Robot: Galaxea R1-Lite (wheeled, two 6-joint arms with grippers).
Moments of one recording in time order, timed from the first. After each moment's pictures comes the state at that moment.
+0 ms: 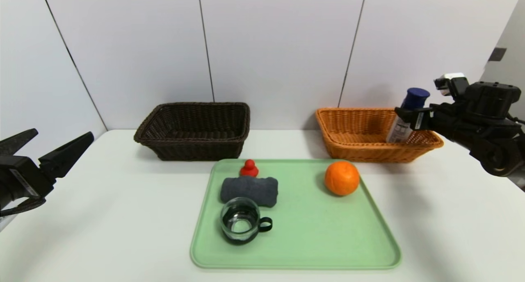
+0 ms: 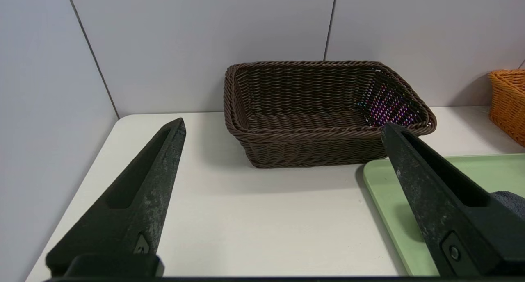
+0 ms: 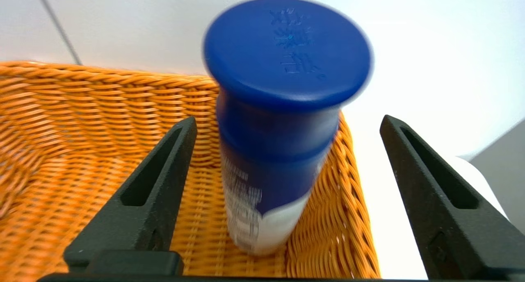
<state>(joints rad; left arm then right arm) 0.00 1.02 -0.36 -0.77 -0.10 -0.04 -0.12 1.99 -1.04 -0.84 0.08 -0.12</state>
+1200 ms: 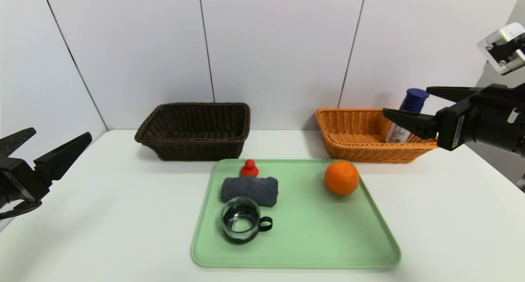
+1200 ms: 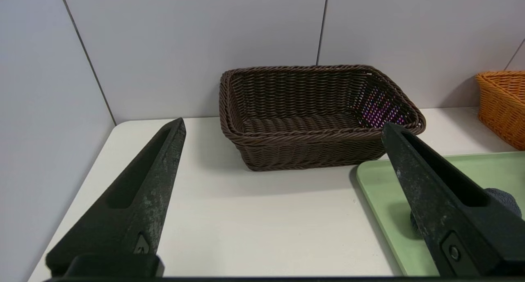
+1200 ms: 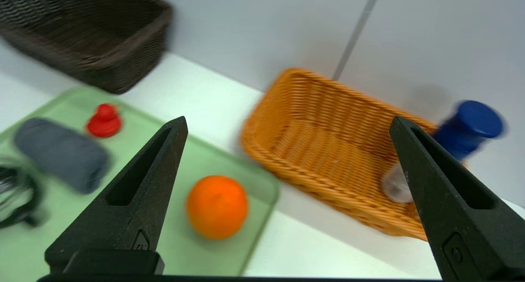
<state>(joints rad) 0.00 1.00 -0.36 -0.76 -0.12 -0.04 0.30 1.30 -0.85 -0.32 0.07 -0.21</state>
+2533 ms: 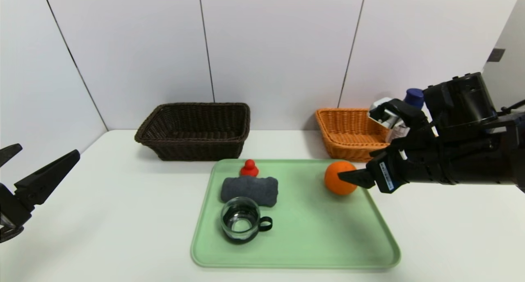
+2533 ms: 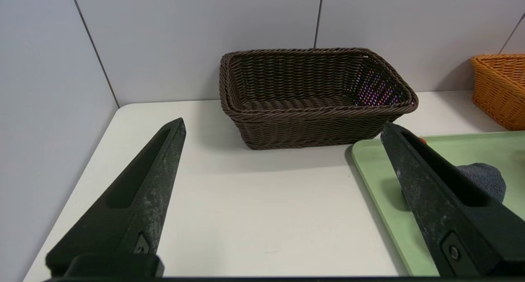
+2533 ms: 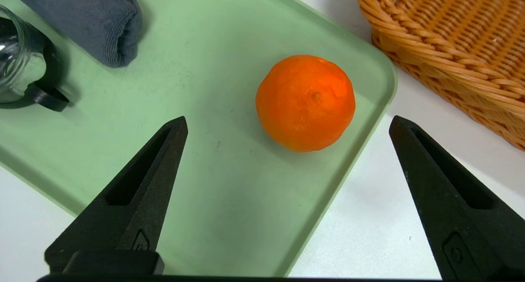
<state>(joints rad) 0.00 0.87 -0.34 -0.61 -0.12 -0.03 0.42 1.57 -1.01 0.09 0.07 -0.15</state>
